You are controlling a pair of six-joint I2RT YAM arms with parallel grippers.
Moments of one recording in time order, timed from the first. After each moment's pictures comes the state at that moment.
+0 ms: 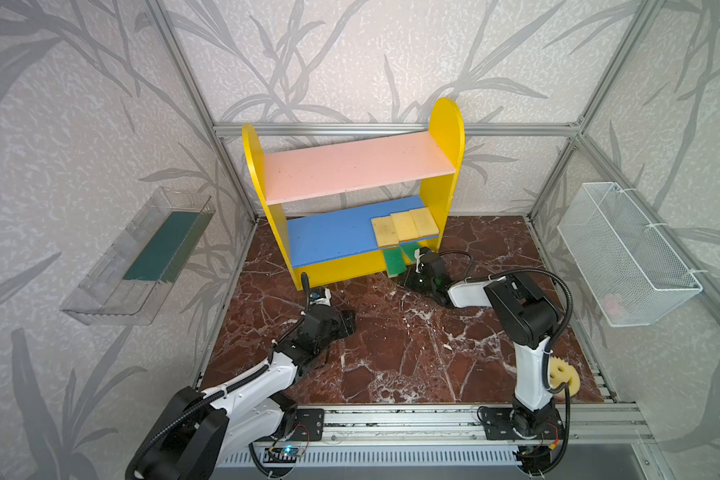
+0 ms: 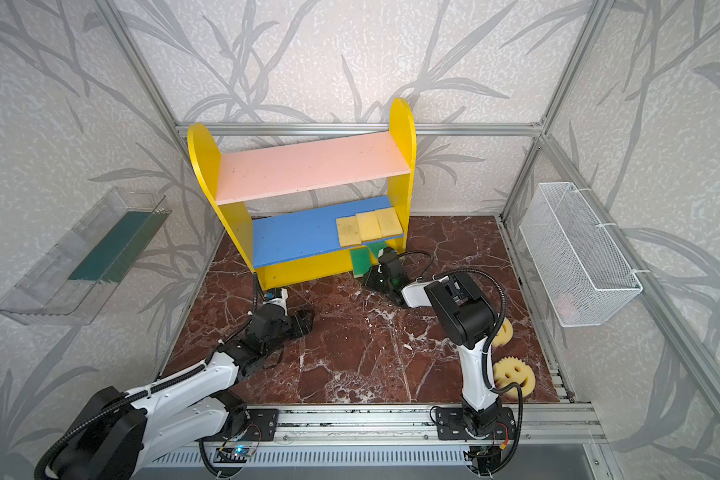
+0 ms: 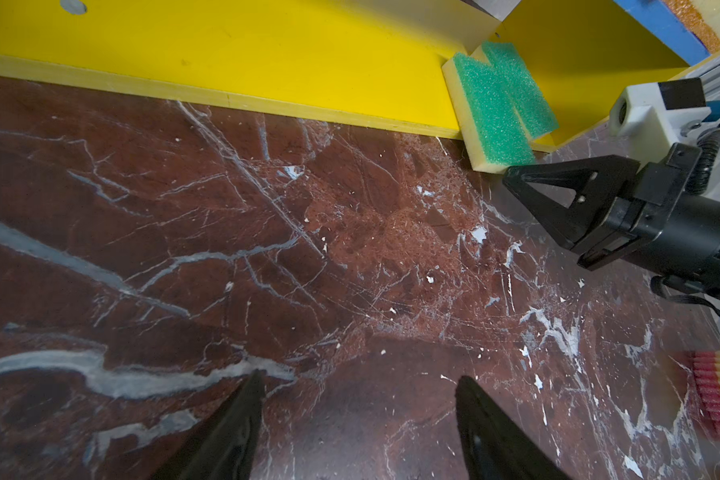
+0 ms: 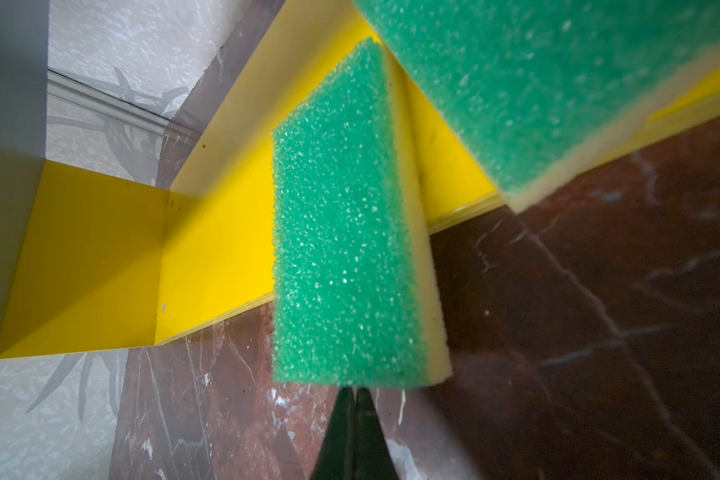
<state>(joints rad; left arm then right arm) -0.52 1.05 0.30 0.12 -0.12 -0.69 0.52 2.06 1.06 0.40 -0.23 0.84</state>
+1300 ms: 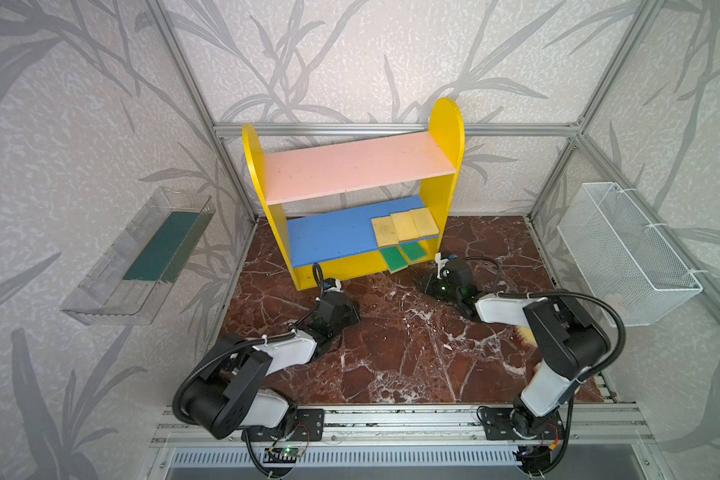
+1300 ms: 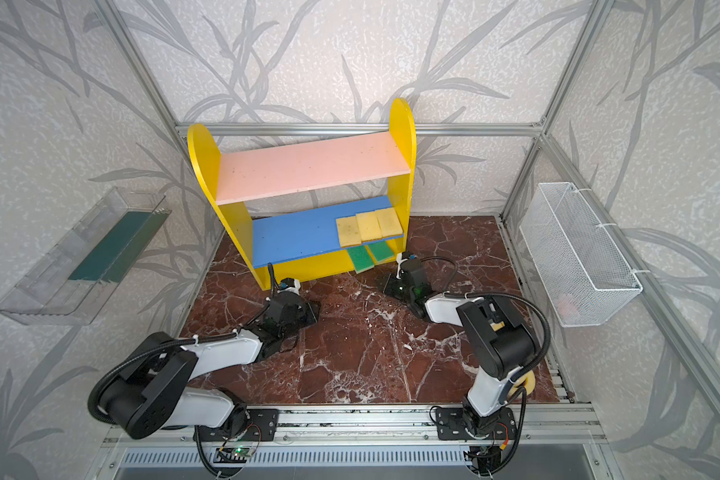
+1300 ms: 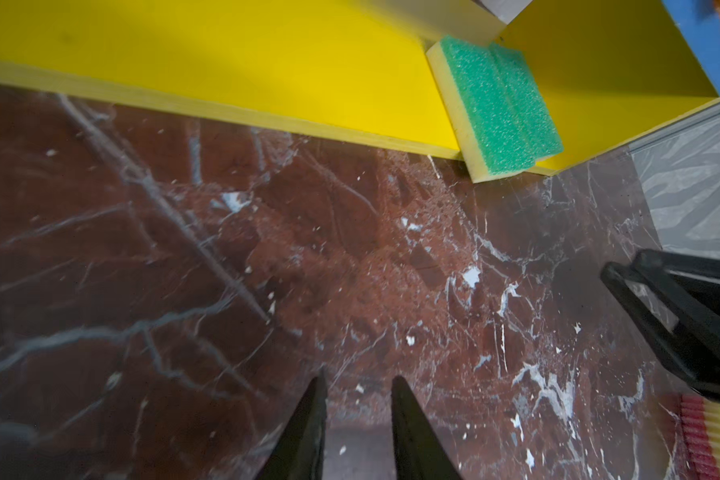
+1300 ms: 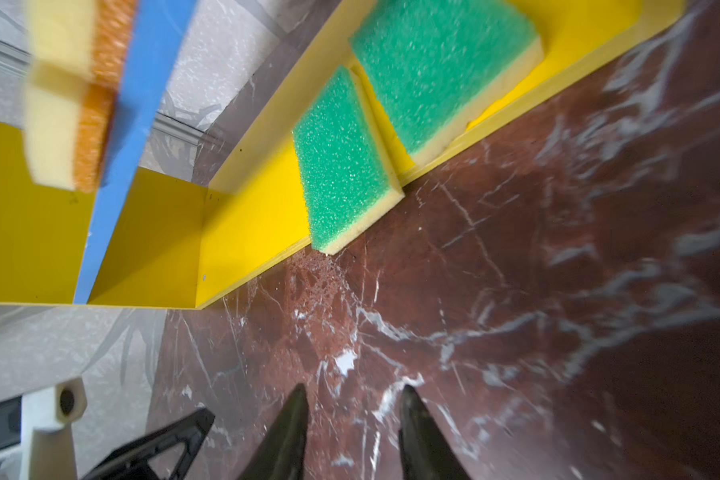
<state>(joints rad) -0.52 1.44 0.42 0.41 -0.09 -0.78 0.43 1.67 0.73 0.40 -0.28 0.81</state>
